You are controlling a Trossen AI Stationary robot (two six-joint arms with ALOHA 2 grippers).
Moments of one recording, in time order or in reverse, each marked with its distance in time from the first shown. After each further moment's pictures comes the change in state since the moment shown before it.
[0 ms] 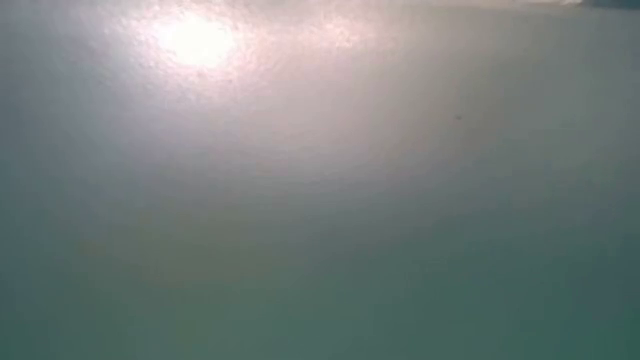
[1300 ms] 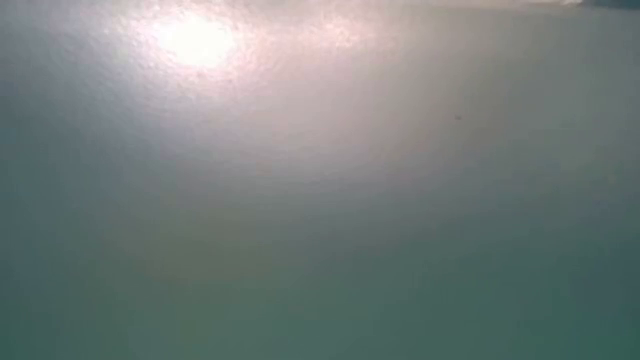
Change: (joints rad) left arm -0.120 0.000 0.000 -0.554 -0.008 -0.436; right arm 0.000 0.000 0.000 -0.027 0.051 -0.156
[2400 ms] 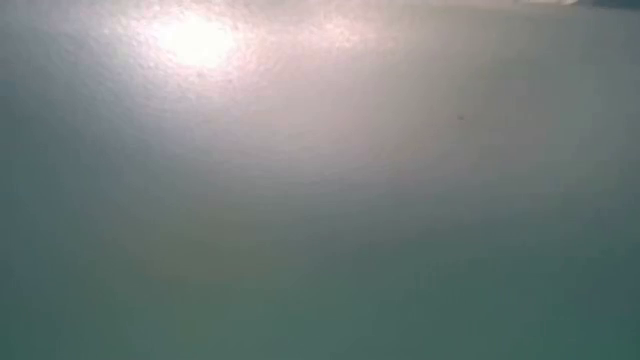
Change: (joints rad) left arm 0.000 0.000 0.000 0.000 0.000 -0.001; right arm 0.001 -0.081 0.000 0.044 0.066 -0.340
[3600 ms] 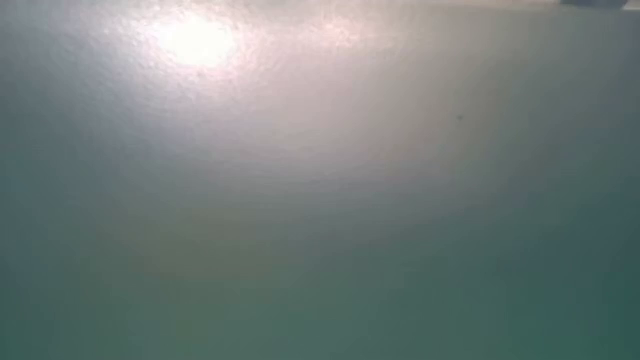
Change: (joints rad) left arm 0.000 0.000 0.000 0.000 0.000 0.000; right arm 0.503 0.215 -0.003 -0.582 -0.516 1.262
